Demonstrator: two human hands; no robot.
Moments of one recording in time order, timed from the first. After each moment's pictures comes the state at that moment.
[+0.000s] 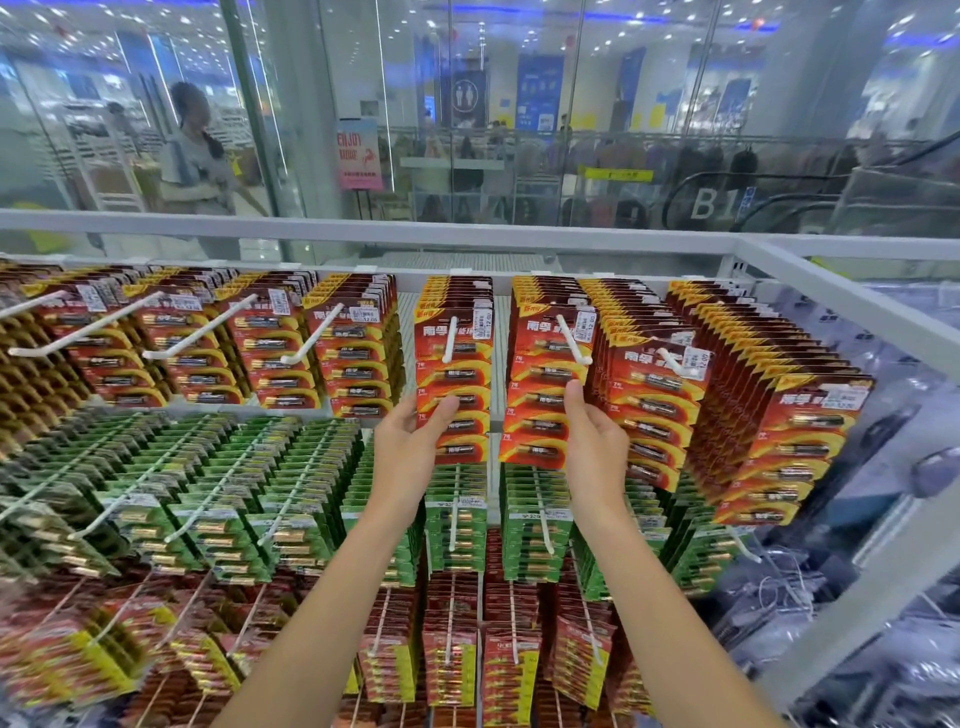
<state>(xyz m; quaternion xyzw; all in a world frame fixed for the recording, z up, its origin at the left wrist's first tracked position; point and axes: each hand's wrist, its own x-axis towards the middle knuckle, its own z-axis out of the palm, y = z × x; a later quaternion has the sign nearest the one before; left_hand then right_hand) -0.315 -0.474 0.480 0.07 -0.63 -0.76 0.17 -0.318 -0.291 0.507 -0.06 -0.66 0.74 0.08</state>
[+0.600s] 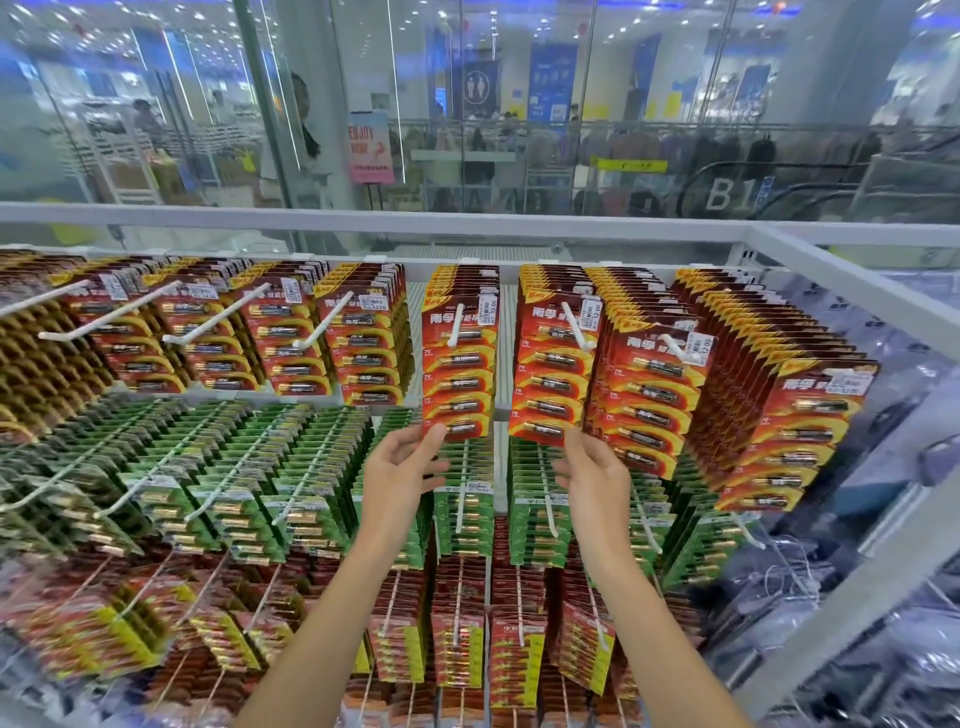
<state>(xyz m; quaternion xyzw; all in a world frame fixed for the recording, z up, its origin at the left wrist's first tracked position) -0.274 -0.480 0.453 0.14 -0.64 -0.74 0.15 -0.291 -0.280 0.463 -0.07 -0.69 0.72 0.06</state>
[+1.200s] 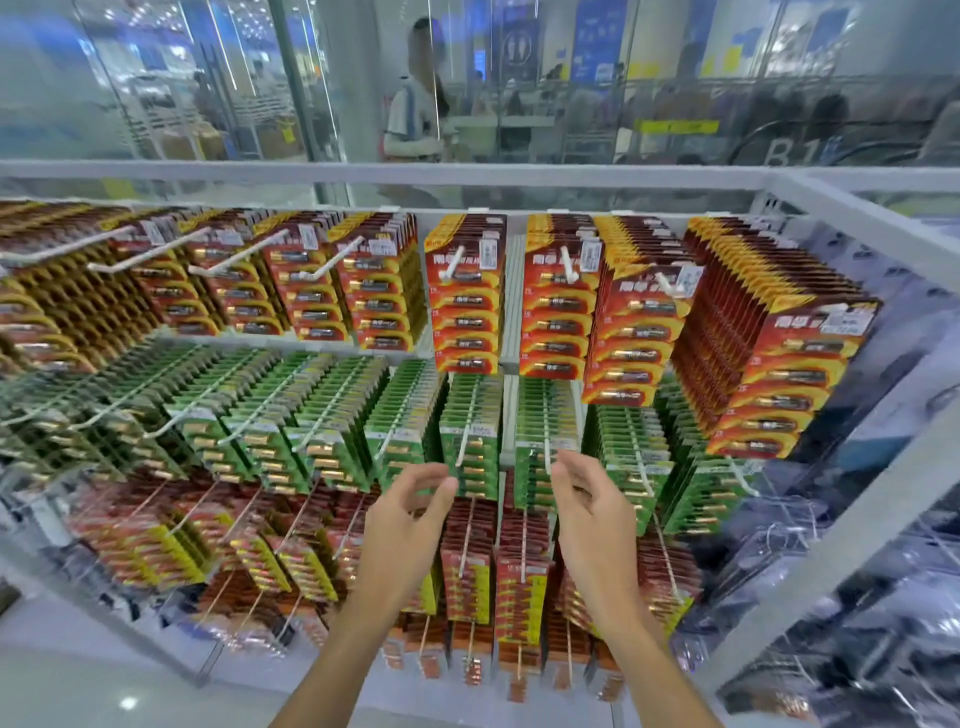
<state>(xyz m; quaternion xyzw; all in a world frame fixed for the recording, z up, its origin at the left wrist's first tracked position) -0.158 -0.440 0.415 0.14 -0.81 -0.55 0.15 -0.209 -0.250 0.420 0.03 -0.80 0.60 0.04</state>
